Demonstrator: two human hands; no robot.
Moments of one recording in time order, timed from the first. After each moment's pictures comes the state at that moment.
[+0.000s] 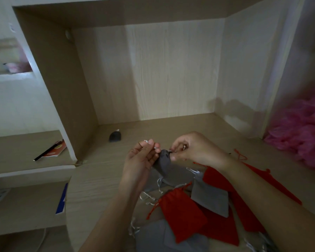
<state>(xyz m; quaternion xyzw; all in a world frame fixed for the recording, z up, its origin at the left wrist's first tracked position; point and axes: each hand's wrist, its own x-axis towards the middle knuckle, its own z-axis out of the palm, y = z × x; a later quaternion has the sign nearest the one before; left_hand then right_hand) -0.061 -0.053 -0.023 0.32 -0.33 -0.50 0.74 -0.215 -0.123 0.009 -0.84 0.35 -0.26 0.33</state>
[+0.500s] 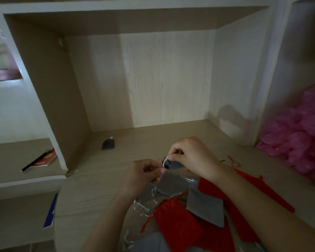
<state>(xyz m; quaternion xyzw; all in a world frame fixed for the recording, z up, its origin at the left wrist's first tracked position) -0.053 -0.065 -0.039 0.55 -0.58 -0.31 0.51 -0.215 -0.123 0.011 -0.88 0.37 -0.29 0.10</state>
